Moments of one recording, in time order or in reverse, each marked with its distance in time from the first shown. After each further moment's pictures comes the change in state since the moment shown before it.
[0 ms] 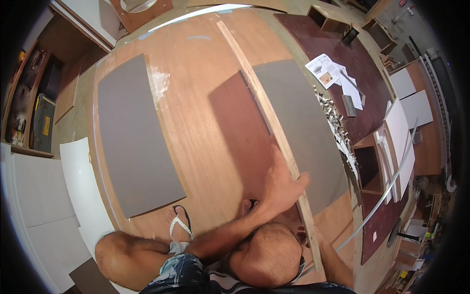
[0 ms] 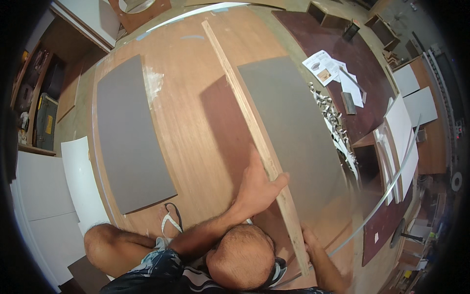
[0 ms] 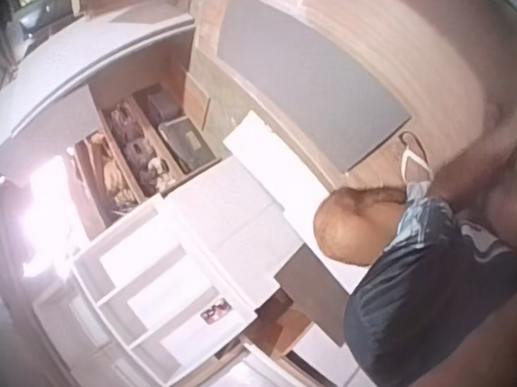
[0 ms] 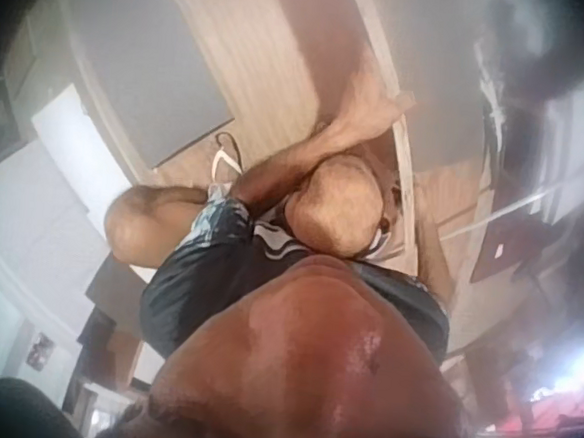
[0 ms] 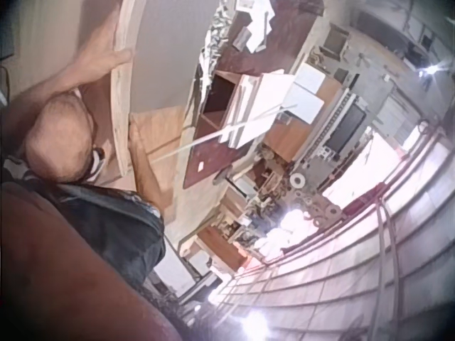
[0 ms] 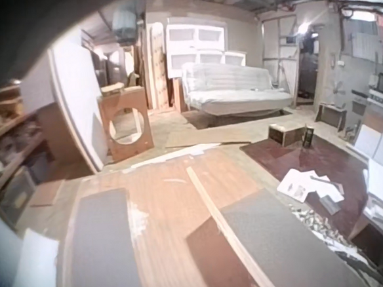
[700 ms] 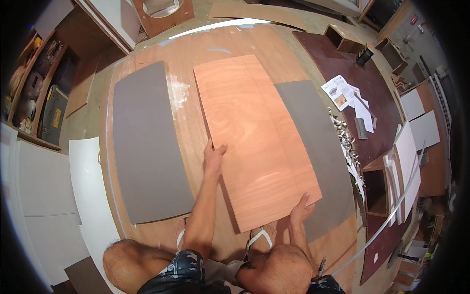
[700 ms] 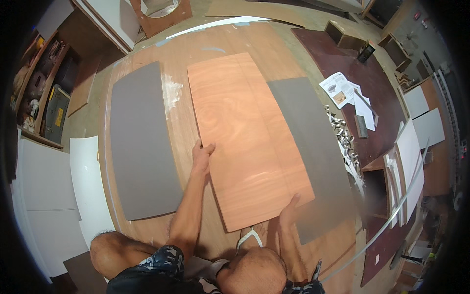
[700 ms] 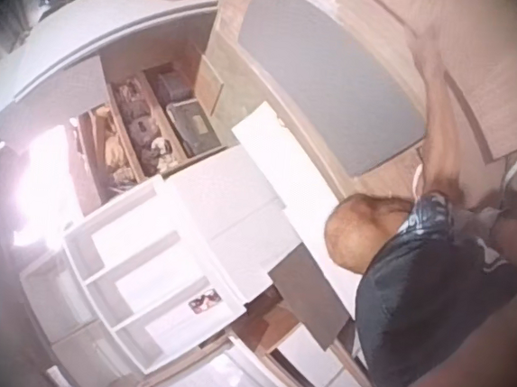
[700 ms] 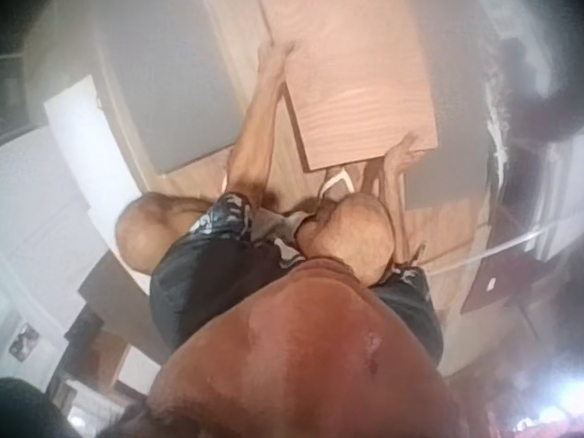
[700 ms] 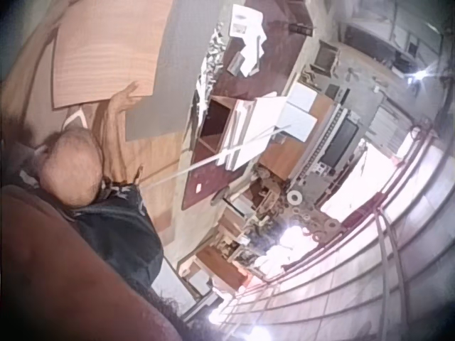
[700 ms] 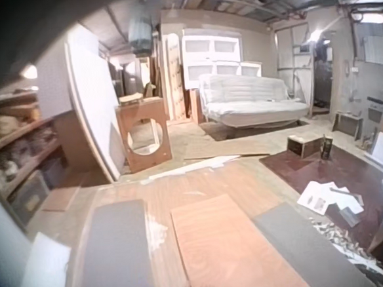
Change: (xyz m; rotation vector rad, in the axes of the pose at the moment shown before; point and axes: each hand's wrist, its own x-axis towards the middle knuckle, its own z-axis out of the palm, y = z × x) left_hand 0.143 -0.191 -0.215 -0.461 0.444 0.068; right_hand 0.096 -0.134 0.179 0.260 0.838 -1.174
